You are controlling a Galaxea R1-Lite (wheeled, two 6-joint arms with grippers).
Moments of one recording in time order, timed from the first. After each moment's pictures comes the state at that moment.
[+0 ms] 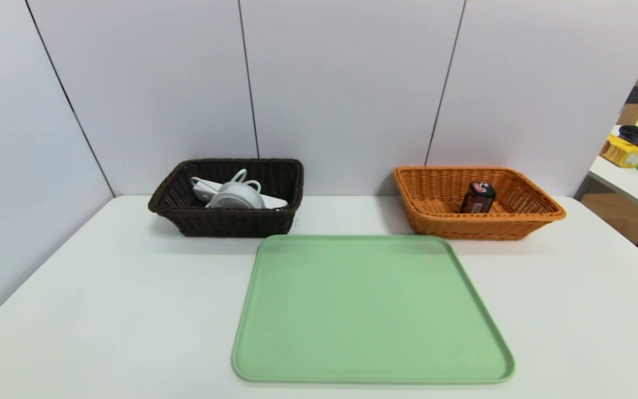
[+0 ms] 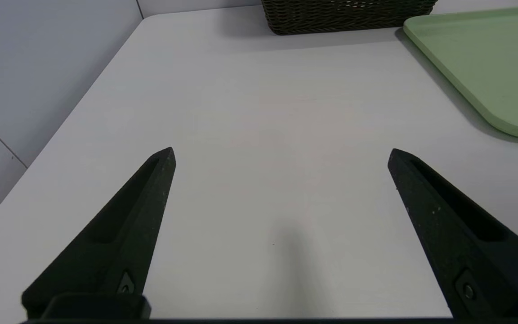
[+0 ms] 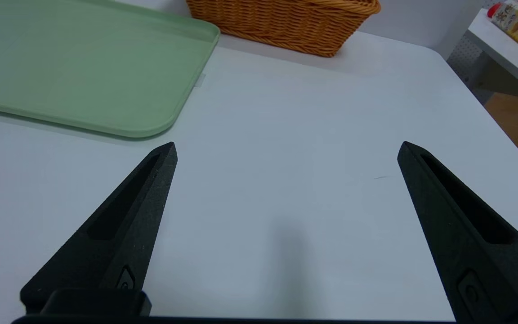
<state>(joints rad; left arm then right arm) 0.00 0.00 0.00 0.00 -0.02 0.06 0.00 0.01 -0.01 0.03 0.06 -0.19</state>
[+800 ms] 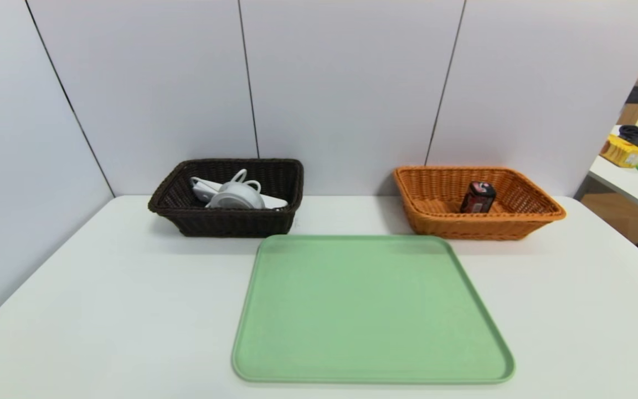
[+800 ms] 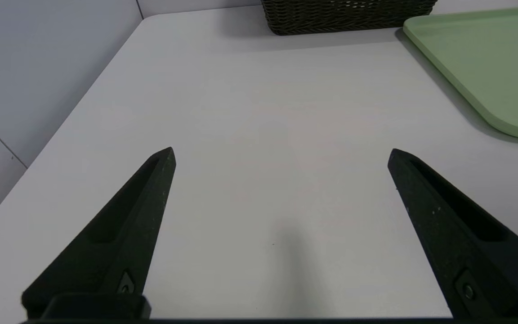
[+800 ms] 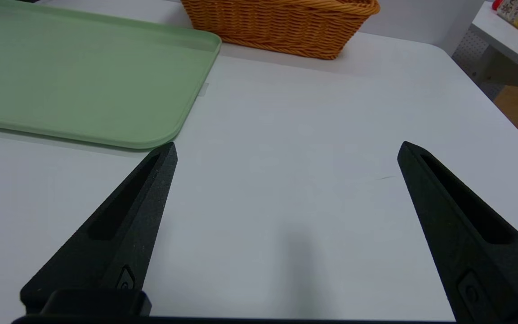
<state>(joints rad) 0.00 0.00 0.00 0.00 -0.02 0.06 0.00 0.00 -0.01 0.02 0.06 -0.14</state>
